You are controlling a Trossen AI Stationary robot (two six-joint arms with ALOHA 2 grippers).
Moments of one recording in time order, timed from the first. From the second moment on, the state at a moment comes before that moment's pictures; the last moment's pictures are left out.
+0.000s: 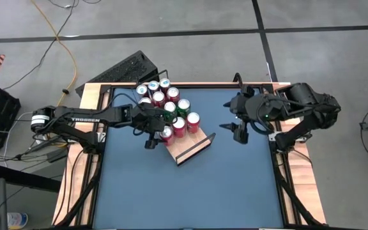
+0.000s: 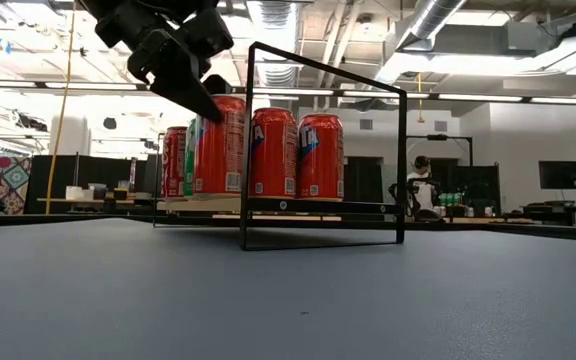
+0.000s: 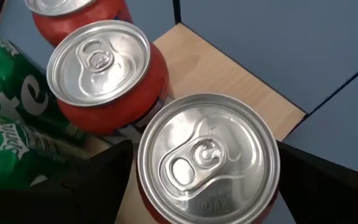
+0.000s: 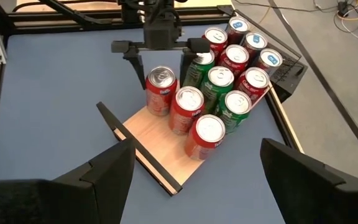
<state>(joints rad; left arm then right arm) 0.20 1.29 0.83 -0.21 0.17 0.26 0.23 1.49 2.11 -1.39 0.42 0.24</state>
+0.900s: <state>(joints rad) 0.18 1.29 0.93 -0.42 0.08 0.09 0.23 1.49 2.11 -1.39 0.42 0.22</state>
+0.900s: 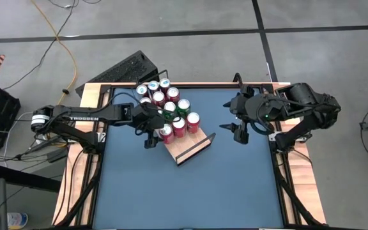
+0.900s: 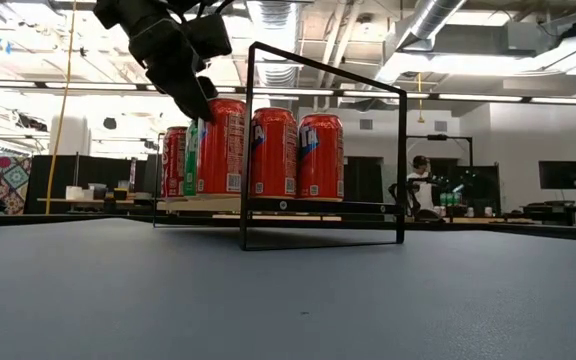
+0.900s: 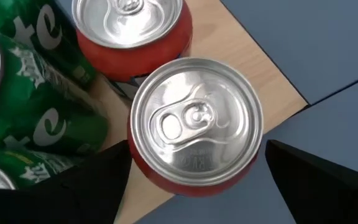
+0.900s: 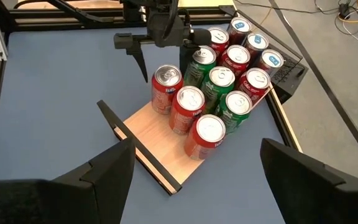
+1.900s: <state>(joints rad) 0.18 0.78 0.93 -0.14 -0.03 -0.59 0.23 1.45 2.14 -1.23 0.31 -0.09</state>
